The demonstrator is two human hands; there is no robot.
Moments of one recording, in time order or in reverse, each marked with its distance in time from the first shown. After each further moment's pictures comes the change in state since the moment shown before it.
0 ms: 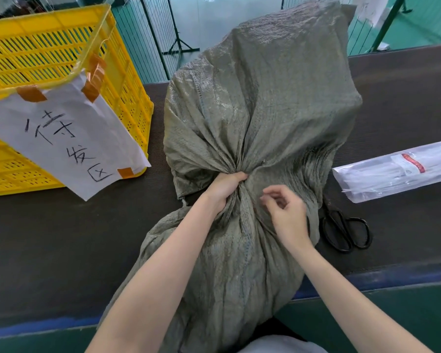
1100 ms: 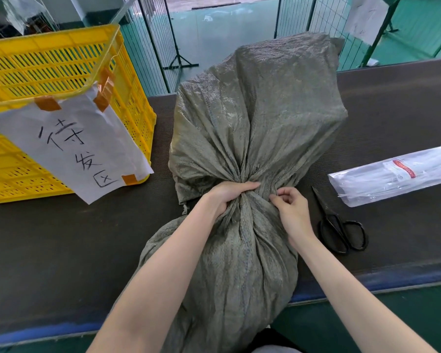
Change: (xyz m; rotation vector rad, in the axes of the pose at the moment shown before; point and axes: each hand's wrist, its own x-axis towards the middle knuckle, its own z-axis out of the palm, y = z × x) left_hand -0.007 0.004 -0.005 0.195 -0.172 -0.130; right_hand 0.015 0.005 -0.008 0.112 0.094 0.260
